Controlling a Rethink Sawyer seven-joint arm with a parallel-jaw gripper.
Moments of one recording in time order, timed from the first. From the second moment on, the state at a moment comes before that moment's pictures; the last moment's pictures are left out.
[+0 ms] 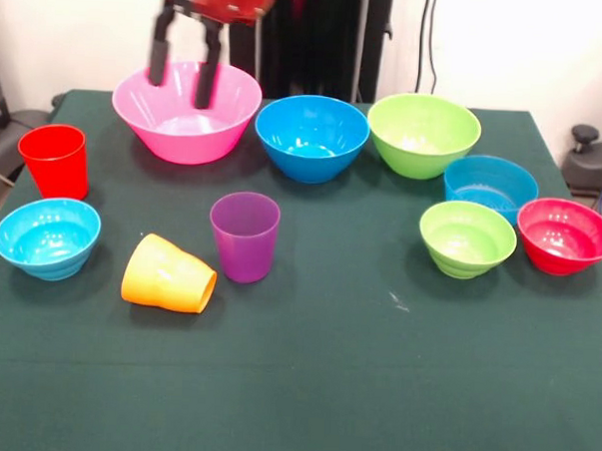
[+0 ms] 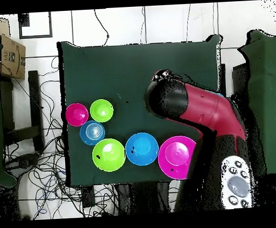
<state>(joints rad) -0.28 -0.79 -0.16 1.54 0.03 0.51 2.10</state>
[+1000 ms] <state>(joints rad) -0.30 -0.79 -0.11 1.57 -0.03 0.51 2.10</state>
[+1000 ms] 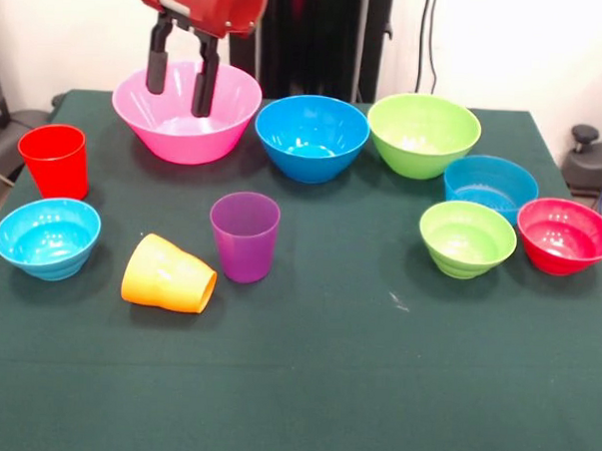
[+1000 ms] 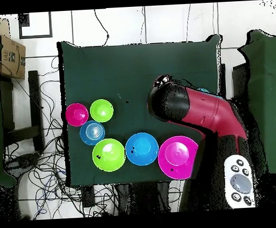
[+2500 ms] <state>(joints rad) 0.03 -0.57 -0.21 1.55 0.01 0.50 2.13</state>
